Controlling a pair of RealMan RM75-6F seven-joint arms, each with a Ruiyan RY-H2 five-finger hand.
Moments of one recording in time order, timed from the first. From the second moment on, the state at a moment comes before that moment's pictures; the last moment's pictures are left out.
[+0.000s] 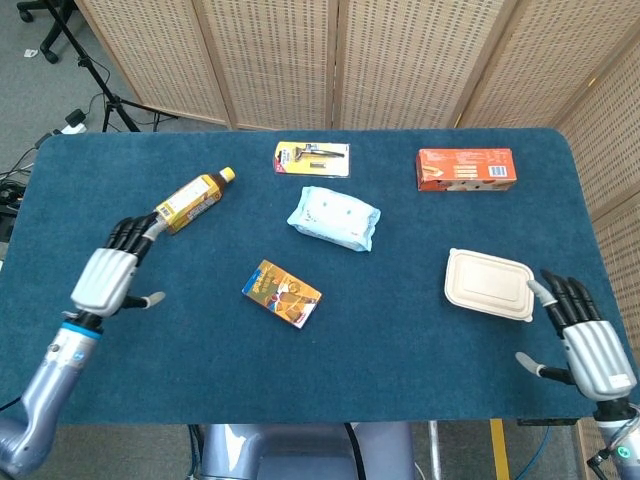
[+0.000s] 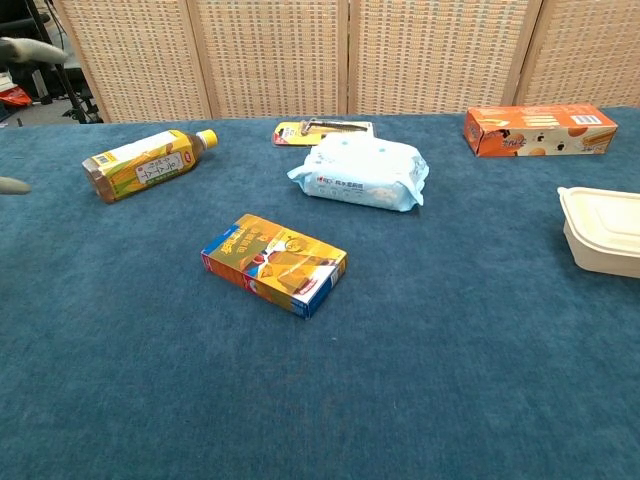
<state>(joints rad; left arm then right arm) -0.44 -1.19 -0.13 -1.64 1.39 1.23 0.03 0.14 -1.04 0.05 -1.61 -1.72 1.50 0.19</state>
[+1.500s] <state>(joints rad) -0.19 -1.06 -0.13 -1.69 1.30 1.45 -0.01 0.98 -1.94 0.33 -1.27 -1.18 0.75 -0.53</state>
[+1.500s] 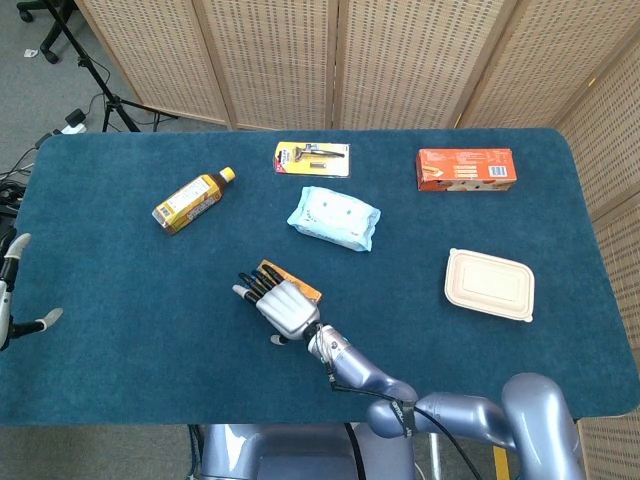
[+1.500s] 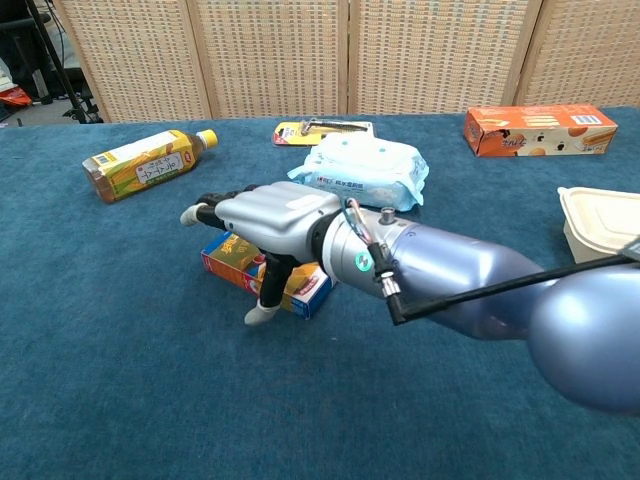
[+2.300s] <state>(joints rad) -0.20 -1.06 -0.14 -1.69 1.30 1.41 -0.02 1.07 -1.90 0.40 -1.22 -0.73 0.71 -0.71</state>
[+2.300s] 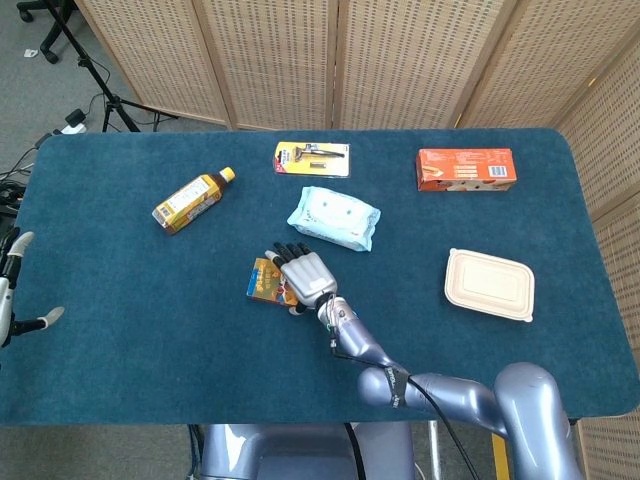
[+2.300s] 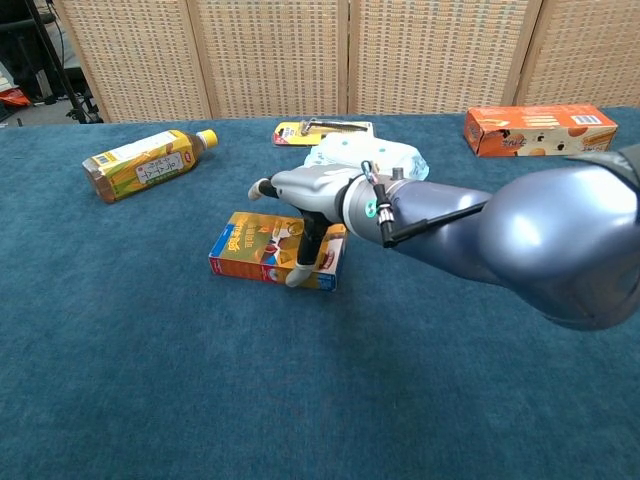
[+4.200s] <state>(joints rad) -0.20 -1.10 -0.12 -1.72 1.35 1.40 0.09 0.41 -1.15 -0.17 -1.29 -1.80 1.36 0.17</state>
